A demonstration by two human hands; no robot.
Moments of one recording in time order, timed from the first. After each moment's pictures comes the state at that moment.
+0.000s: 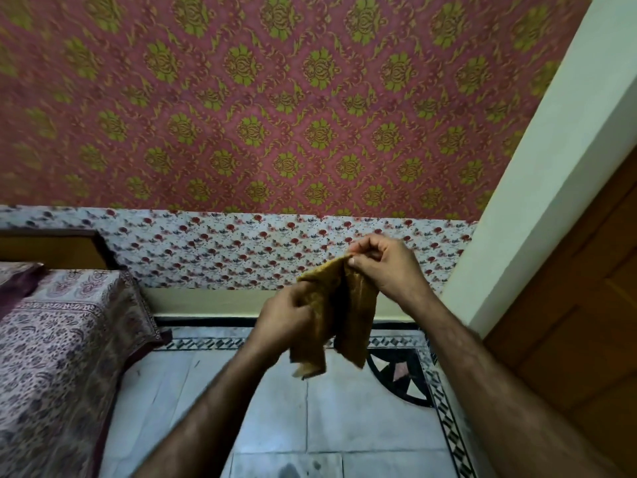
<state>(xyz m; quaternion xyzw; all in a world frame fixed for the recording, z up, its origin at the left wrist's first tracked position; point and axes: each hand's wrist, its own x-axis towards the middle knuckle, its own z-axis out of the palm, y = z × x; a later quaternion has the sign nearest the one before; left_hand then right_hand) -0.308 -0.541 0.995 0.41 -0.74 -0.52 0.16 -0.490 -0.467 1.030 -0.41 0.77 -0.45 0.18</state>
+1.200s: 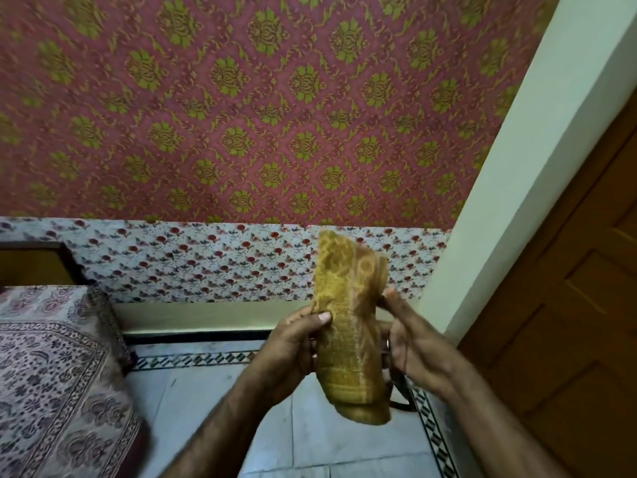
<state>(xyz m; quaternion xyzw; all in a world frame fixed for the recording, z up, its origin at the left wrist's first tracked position) -0.290 -0.530 0.970 0.22 -0.49 -0.83 0.15 -0.451 -0.391 0.999 -0.21 0.53 -0.62 0.54</state>
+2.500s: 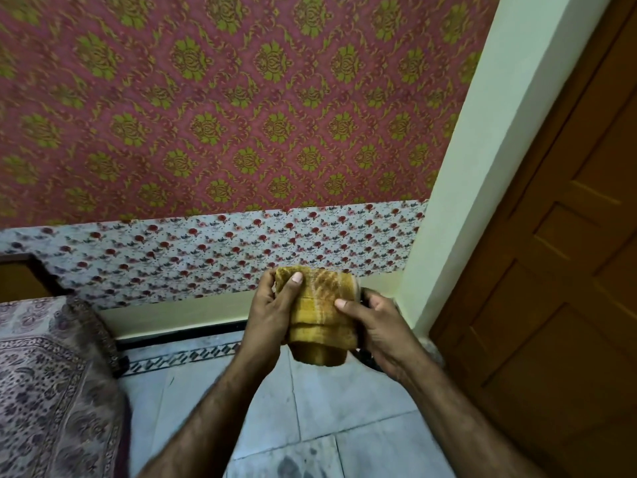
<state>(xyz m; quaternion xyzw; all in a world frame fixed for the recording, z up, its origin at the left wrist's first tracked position) -0.278 -0.537 0.970 0.28 -0.56 -0.72 0.29 -0.399 -0.408 0.951 -0.17 0.59 -0.69 0.39</state>
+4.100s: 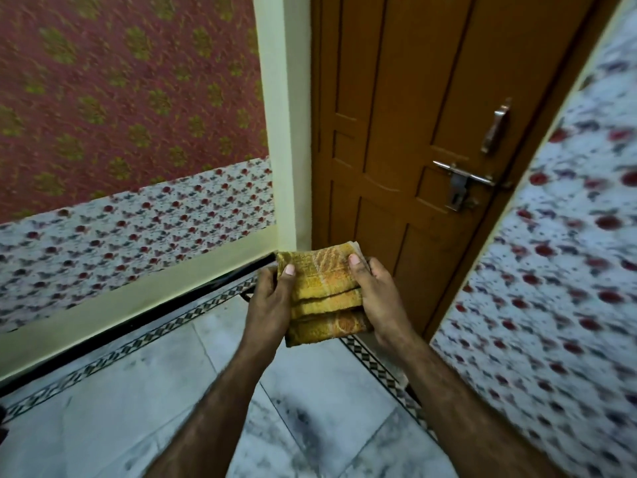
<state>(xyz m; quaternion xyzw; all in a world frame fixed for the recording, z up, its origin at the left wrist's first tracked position) -0.169 -0.148 0.960 0.18 -0.69 -0.69 0.15 -0.237 0.006 0.951 -0.05 0.71 -0.70 0.08</state>
